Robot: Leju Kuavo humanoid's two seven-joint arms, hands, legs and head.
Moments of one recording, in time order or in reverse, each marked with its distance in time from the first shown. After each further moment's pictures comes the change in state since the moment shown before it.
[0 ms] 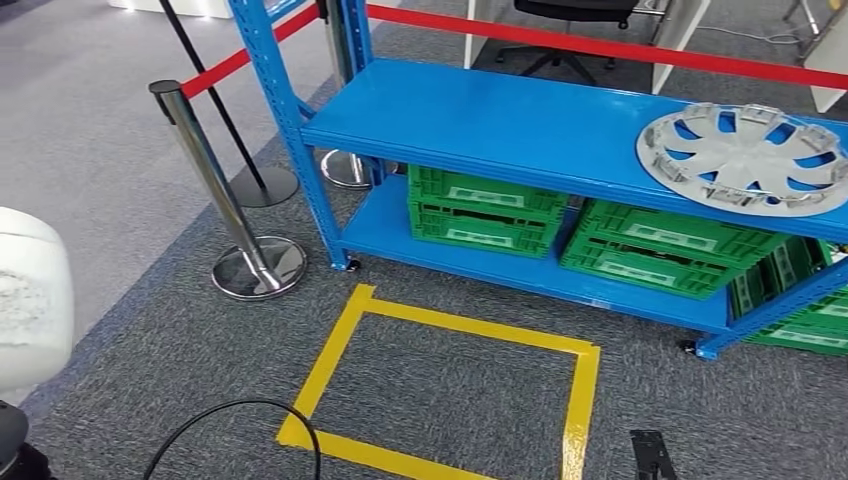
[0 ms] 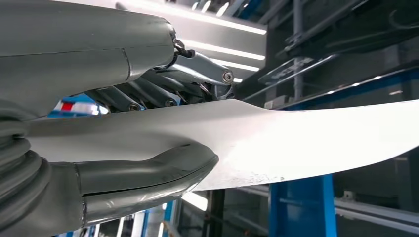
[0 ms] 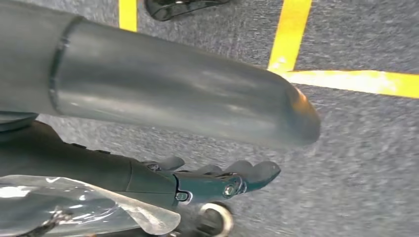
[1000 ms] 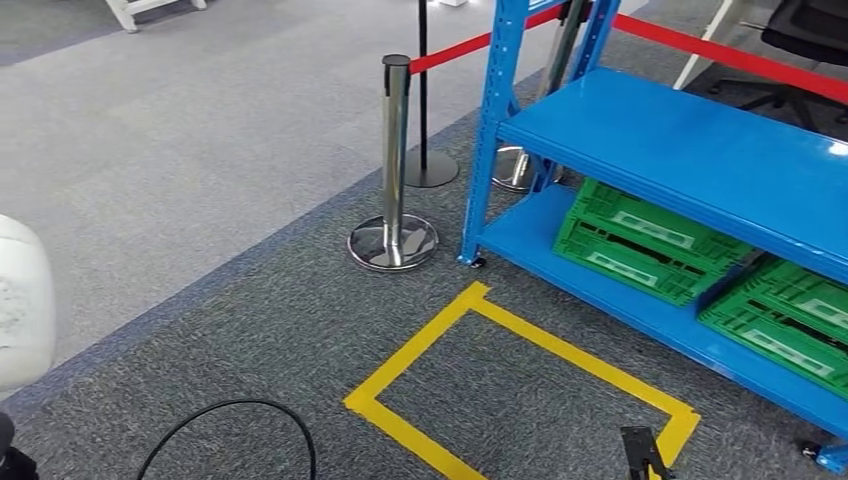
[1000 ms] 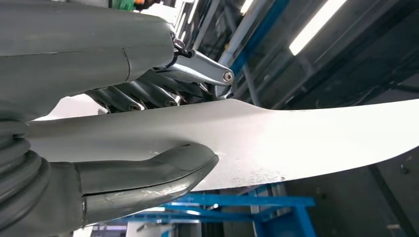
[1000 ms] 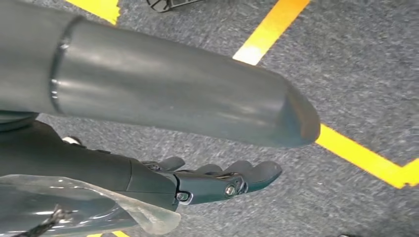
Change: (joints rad) left arm -0.002 -0.002 0.008 -0.005 -0.003 0.006 0.000; right arm 0.002 0.002 0.021 0.000 0.023 -0.026 -0.002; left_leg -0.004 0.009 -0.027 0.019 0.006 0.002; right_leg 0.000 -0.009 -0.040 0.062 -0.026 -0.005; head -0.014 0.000
